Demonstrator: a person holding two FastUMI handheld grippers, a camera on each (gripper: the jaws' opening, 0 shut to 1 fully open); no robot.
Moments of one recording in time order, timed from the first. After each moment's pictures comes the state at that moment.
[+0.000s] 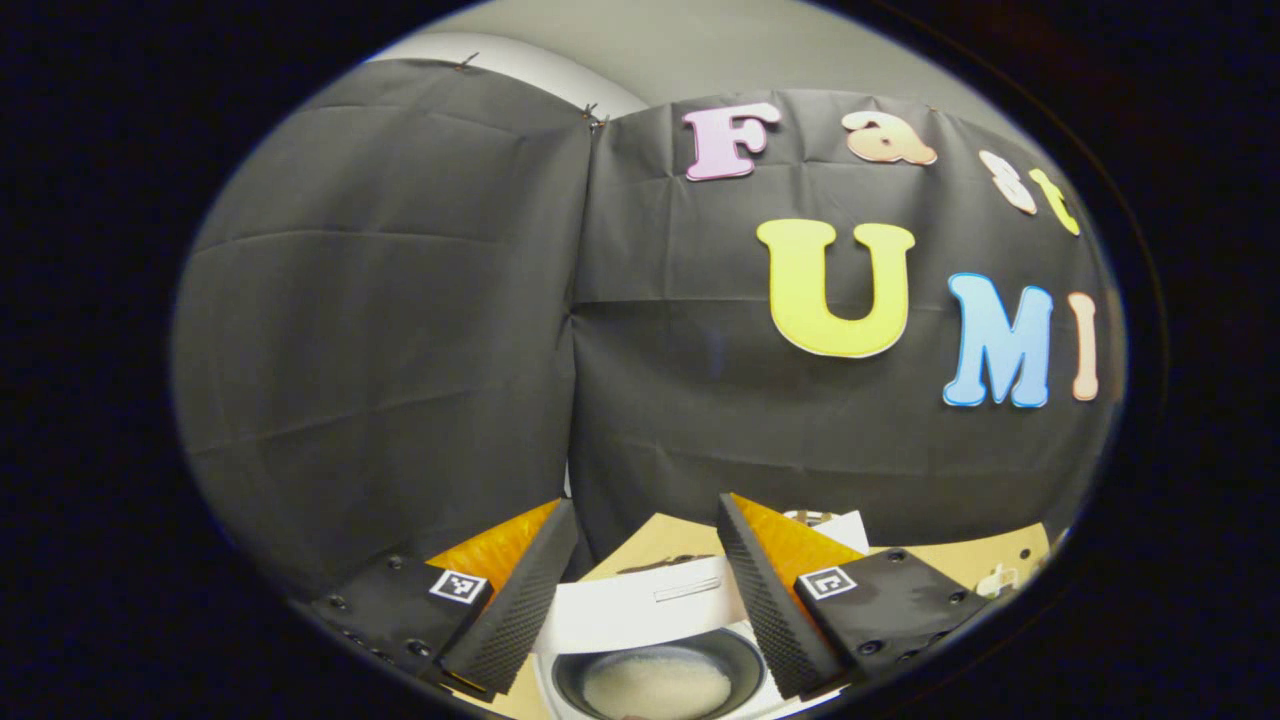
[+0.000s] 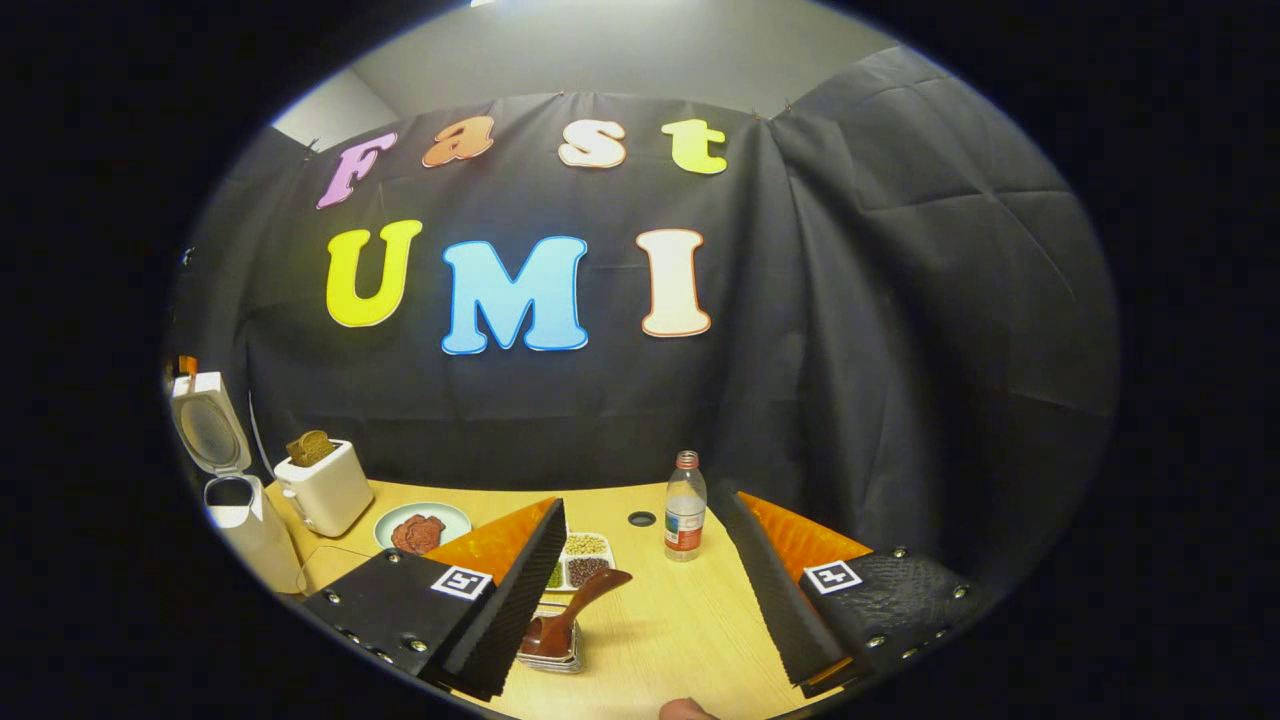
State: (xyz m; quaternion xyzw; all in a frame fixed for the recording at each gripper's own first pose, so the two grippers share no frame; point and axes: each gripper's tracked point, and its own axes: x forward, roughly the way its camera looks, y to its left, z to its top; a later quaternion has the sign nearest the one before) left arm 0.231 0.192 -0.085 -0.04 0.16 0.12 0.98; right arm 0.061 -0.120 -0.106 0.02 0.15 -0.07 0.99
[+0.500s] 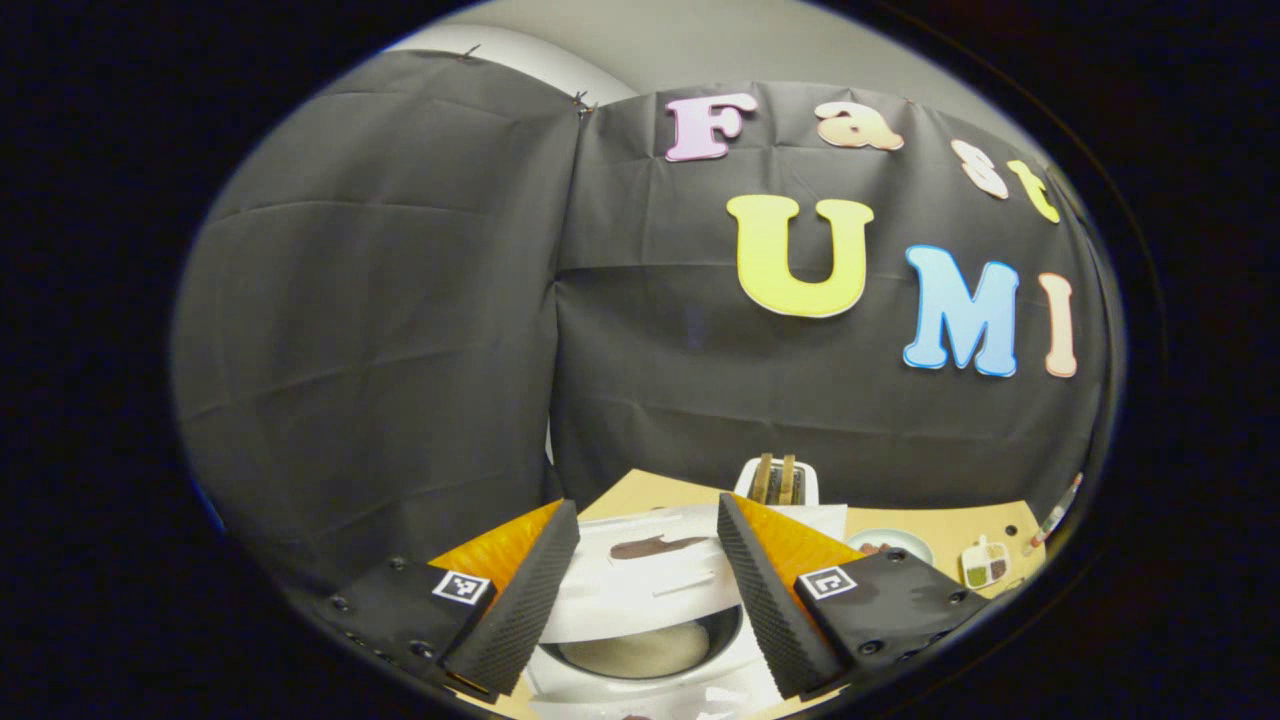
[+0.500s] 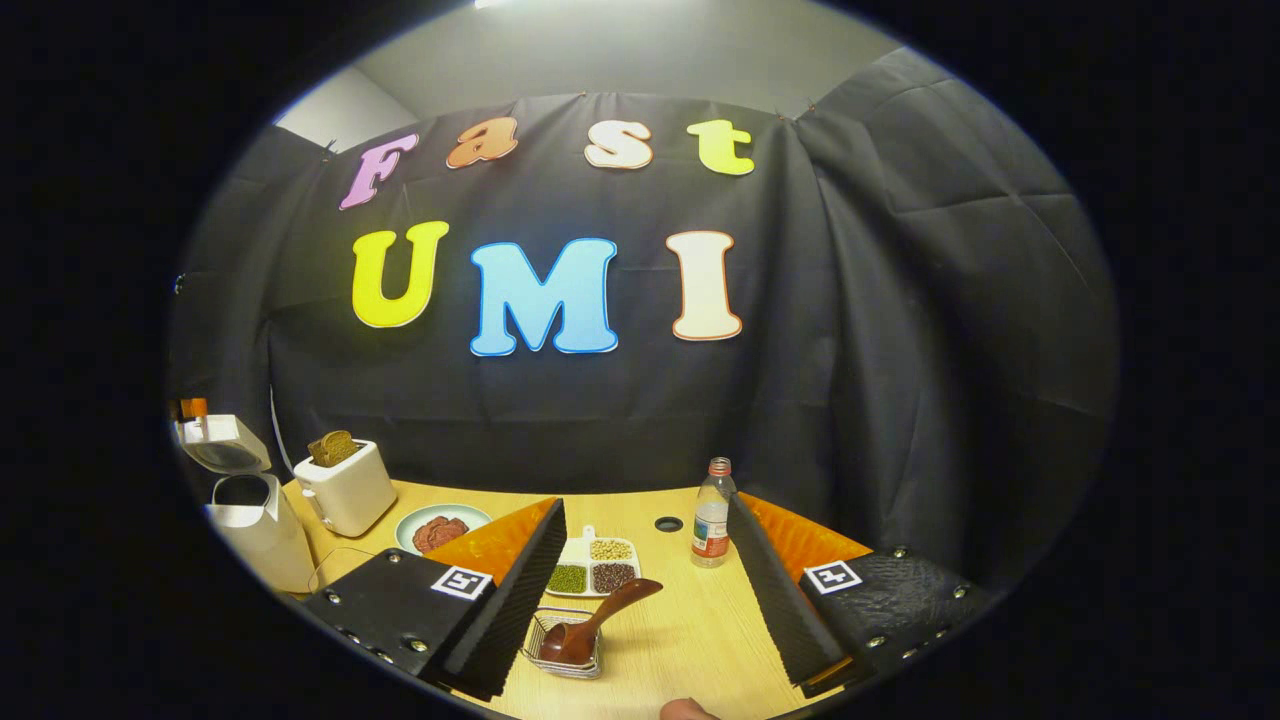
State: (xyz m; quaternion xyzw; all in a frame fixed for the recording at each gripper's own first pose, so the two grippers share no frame) left arm 0.157 0.146 -0.138 -0.06 0.20 0.09 0.98; right arm 0.071 -0.103 -0.109 0.02 0.15 -0.03 0.99
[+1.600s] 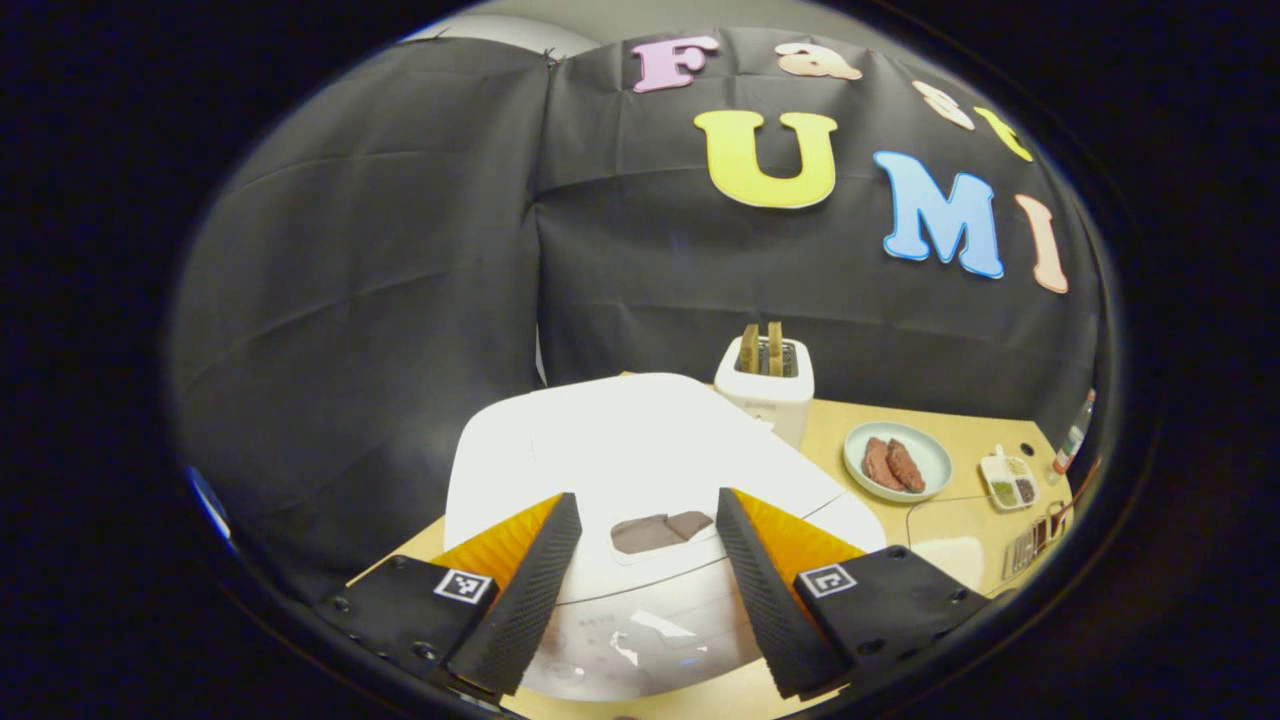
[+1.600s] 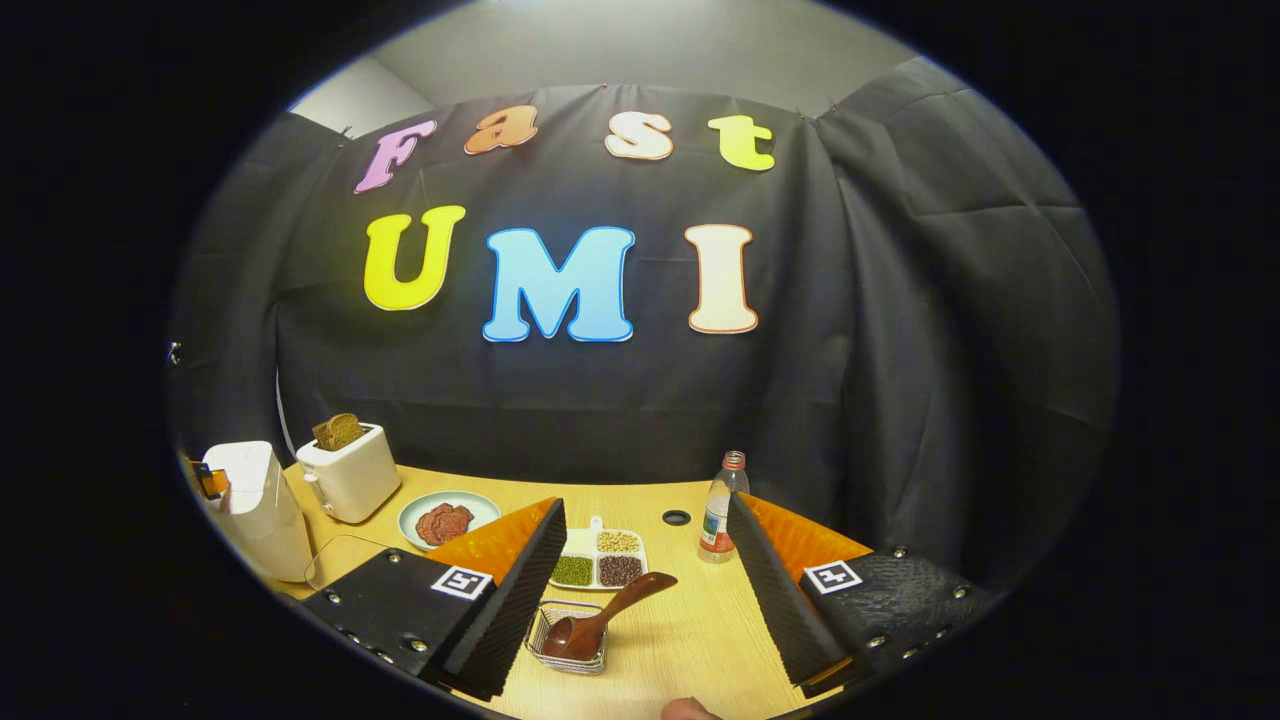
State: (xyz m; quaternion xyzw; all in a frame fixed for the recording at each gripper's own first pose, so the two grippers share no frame) left arm 0.090 0.110 -0.243 -0.04 0.28 0.08 0.96; right arm 0.068 -0.084 -0.117 0.00 0.16 -0.02 0.99
